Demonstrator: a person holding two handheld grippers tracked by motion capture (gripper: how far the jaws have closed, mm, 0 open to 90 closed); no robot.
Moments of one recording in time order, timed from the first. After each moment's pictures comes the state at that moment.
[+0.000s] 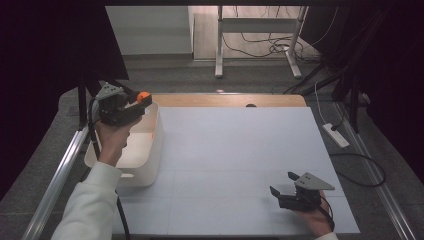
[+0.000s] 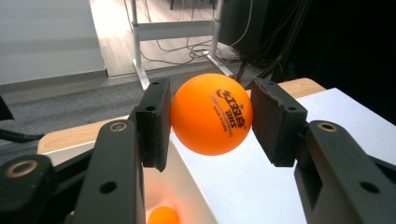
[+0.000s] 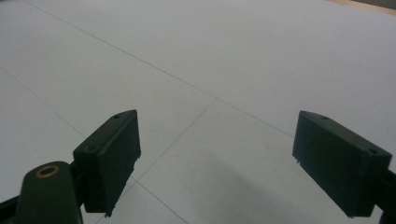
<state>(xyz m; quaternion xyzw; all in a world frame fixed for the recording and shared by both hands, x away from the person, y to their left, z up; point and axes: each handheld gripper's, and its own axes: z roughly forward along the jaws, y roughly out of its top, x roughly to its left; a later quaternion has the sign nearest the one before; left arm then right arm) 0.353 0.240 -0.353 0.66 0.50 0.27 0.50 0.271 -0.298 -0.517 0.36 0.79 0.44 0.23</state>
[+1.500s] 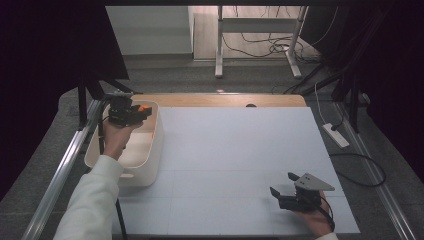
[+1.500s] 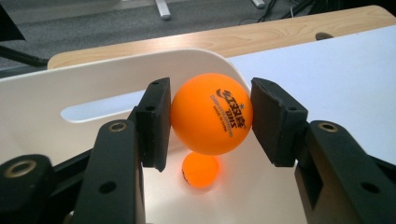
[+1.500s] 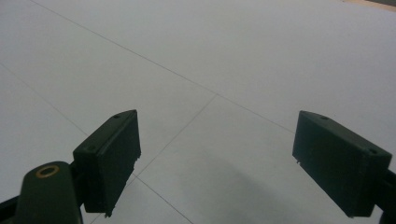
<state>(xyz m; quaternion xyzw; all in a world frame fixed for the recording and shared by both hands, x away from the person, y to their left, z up) 0.403 0.251 -0.404 0.70 0.57 0.20 0.37 0.270 -0.299 -0.519 0.36 0.79 0.43 0.23</state>
